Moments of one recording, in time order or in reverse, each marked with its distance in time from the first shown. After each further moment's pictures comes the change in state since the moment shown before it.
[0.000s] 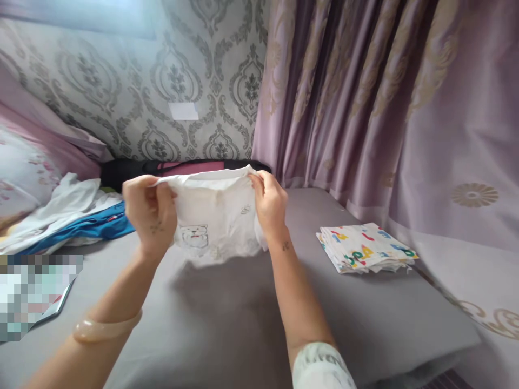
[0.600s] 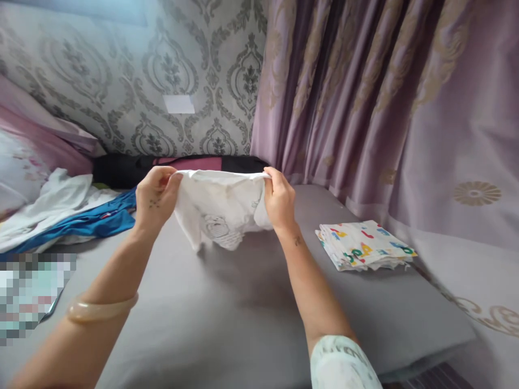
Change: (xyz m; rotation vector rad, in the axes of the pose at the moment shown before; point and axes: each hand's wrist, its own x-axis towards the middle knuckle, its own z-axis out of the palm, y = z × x) left_hand 0.025 -0.022 0.014 0.169 -0.267 -0.042; right_hand 0.012 0.027 -0.018 -0.134 0.018 -0.185
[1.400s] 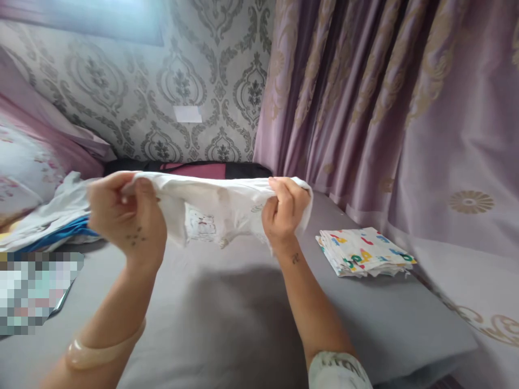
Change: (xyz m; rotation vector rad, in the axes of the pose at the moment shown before) left_hand -0.035 0.069 -0.039 -0.055 0.566 0.081; right_hand -0.010 -0.057 -0.030 -0.150 0.364 -0.259
